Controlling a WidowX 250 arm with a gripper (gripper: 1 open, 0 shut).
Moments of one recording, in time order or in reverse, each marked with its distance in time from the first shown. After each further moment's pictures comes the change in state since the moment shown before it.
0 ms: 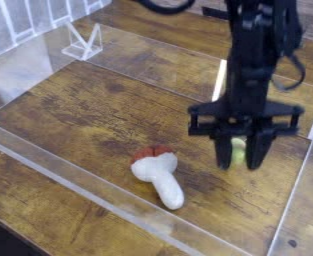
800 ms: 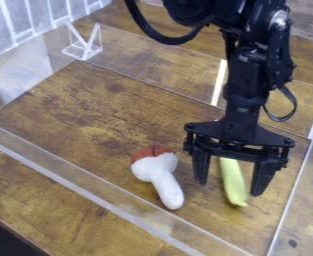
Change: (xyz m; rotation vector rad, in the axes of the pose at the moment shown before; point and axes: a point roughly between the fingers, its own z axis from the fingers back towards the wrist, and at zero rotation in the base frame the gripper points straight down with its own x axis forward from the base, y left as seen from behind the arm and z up) arm -0.004 0.006 -0.019 0.041 0.047 -0.178
